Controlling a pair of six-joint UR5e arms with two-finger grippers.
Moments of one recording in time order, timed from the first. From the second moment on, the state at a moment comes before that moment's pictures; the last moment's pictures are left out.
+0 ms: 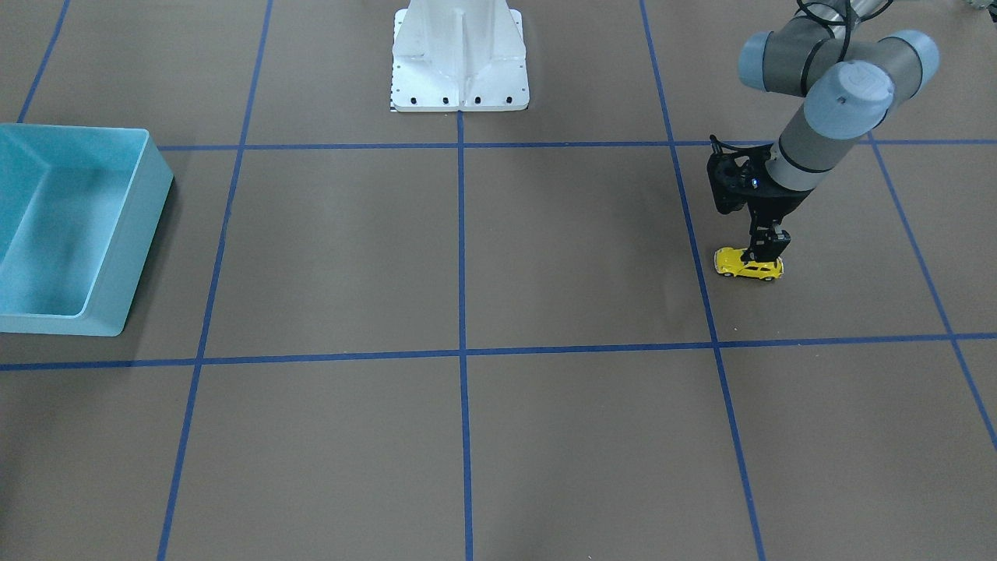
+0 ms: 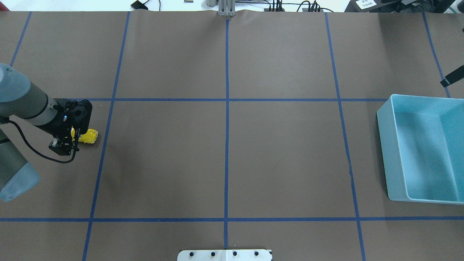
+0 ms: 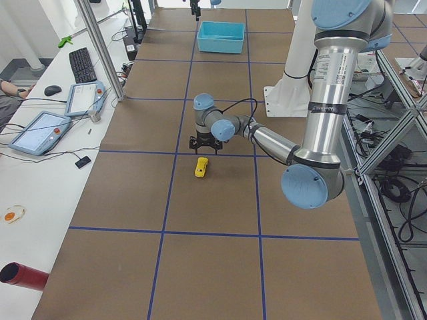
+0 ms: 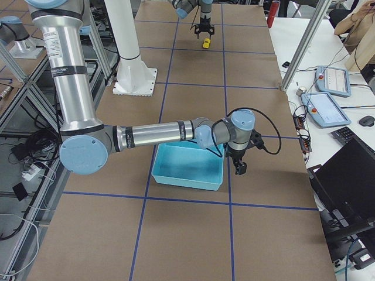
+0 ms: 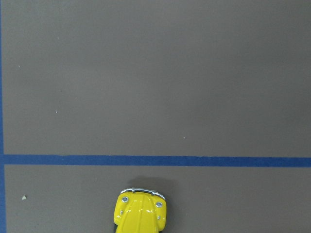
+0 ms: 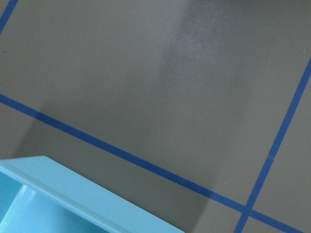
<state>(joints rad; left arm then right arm) -0.81 -1.69 -1.82 -1.79 -2.08 0.65 1.34 -1.41 1.54 -1.41 2.28 -0.07</state>
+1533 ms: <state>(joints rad) -0.81 -1.77 -1.68 -1.79 -2.08 0.66 1.34 -1.41 1.54 -1.41 2.28 -0.07</state>
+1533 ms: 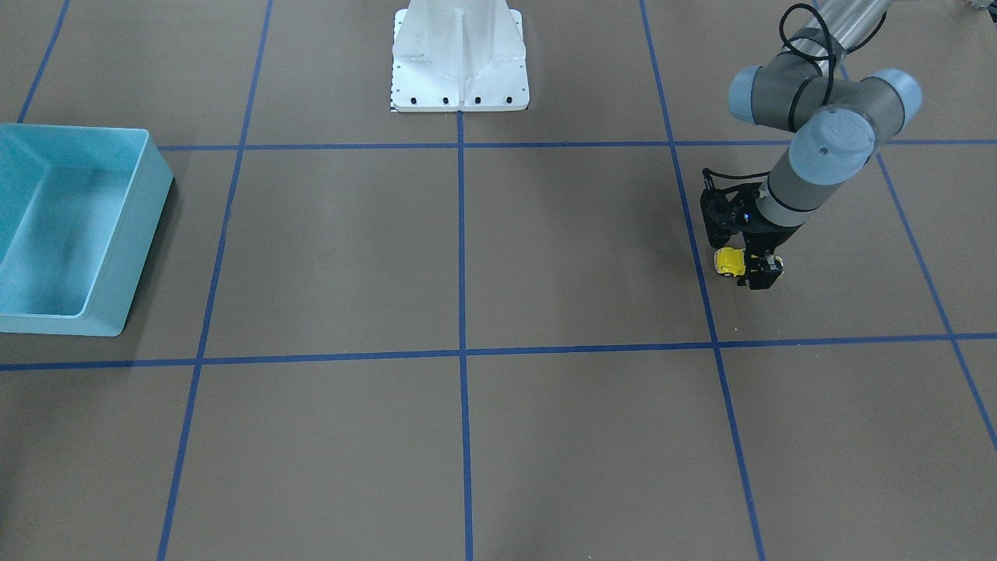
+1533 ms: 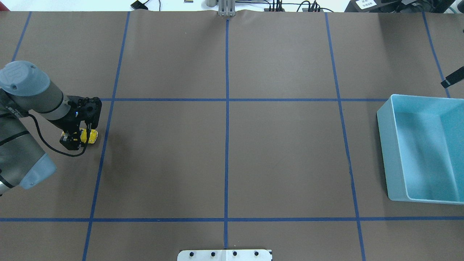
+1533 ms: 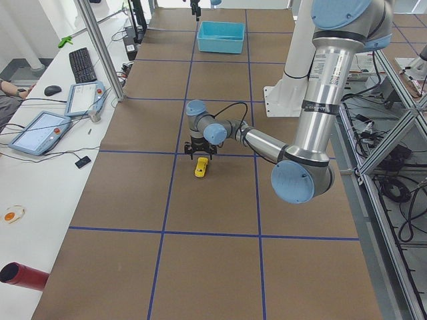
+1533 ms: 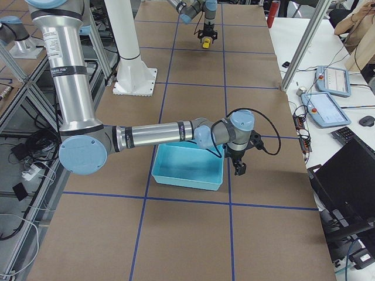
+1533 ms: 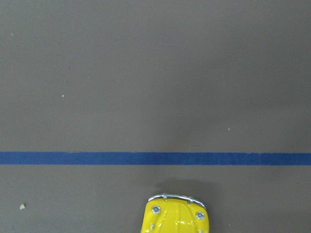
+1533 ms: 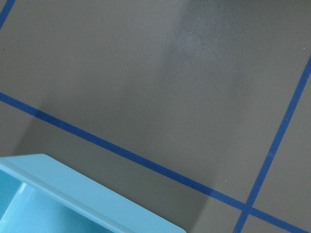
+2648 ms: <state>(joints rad) -0.79 -1.78 -1.65 -1.79 -2.08 0.66 1.34 -1.42 1.54 -1.41 2.28 -0.07</state>
